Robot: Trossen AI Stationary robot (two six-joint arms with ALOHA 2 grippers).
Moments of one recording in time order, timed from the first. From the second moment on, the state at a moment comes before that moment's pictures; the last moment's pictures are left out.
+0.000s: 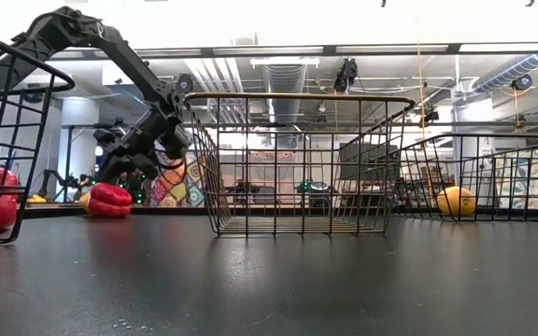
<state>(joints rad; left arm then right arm) 1.10 2.13 1.67 -1.57 -0.45 -0.30 0.88 1.74 1.45 -1.09 0.39 1.30</state>
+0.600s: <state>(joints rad) 1.09 2.17 1.67 -1.52 -0.40 -0.27 0.88 1.74 1.45 -1.08 0.39 1.30</state>
